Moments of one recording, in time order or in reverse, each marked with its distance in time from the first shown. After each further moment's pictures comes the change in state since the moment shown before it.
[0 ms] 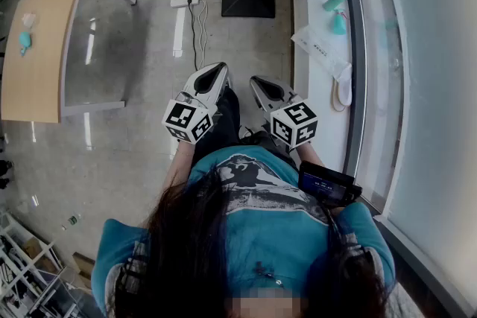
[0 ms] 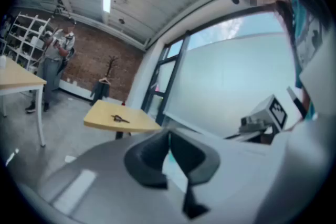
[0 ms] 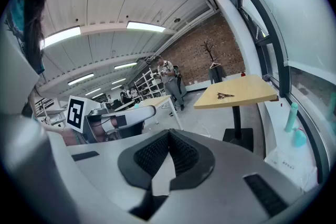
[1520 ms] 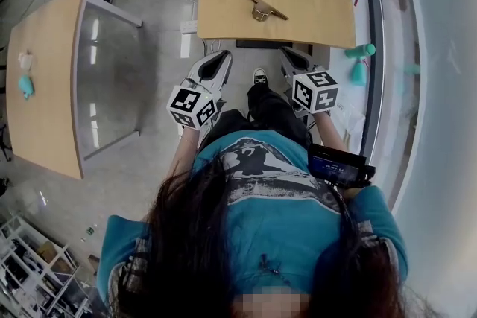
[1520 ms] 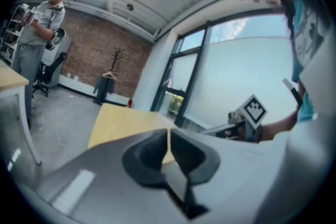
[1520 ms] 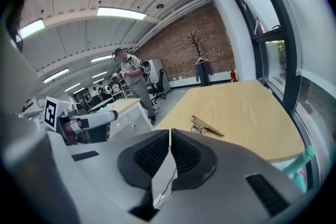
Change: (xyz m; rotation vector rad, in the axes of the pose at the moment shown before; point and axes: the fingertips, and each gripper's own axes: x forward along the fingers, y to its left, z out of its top) left arm 0.226 0.295 0.098 -0.033 0.070 0.049; right arm 0.275 -0.263 0.200 0.023 0.095 -0.135
